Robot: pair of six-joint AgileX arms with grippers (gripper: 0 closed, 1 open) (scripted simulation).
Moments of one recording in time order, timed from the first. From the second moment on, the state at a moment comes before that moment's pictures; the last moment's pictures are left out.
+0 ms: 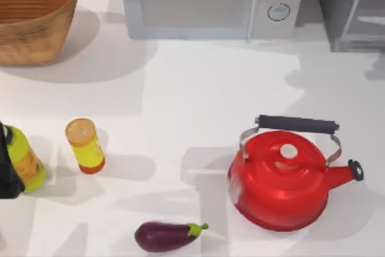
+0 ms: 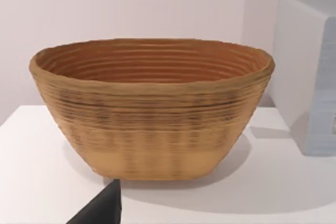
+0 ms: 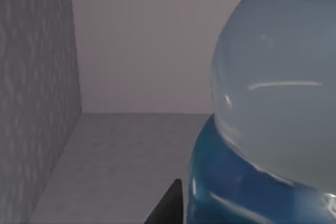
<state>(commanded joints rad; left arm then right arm) 0.00 0.00 0.00 0.00 0.00 0.00 -0.25 1.86 0.72 1.13 -0.22 0.00</state>
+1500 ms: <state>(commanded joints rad) 0.00 0.00 0.00 0.00 0.00 0.00 -0.01 0.07 0.03 0.05 -0.01 0.00</state>
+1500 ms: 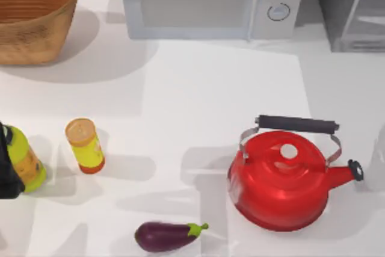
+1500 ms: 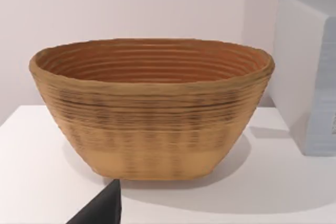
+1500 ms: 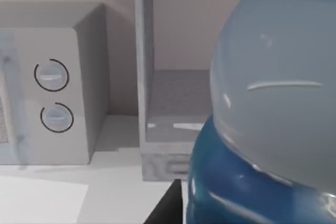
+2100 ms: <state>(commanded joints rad) 0.00 0.00 0.00 0.00 0.00 0.00 0.00 0.01 0.01 0.01 0.00 0.00</state>
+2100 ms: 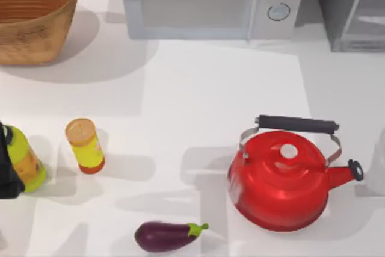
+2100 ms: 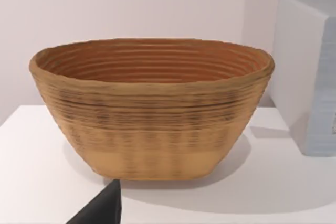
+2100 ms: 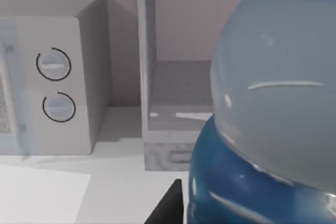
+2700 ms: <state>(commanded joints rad) 0.00 0.00 0.00 0.00 0.00 0.00 0.26 0.60 0.35 0.23 0.22 0.03</state>
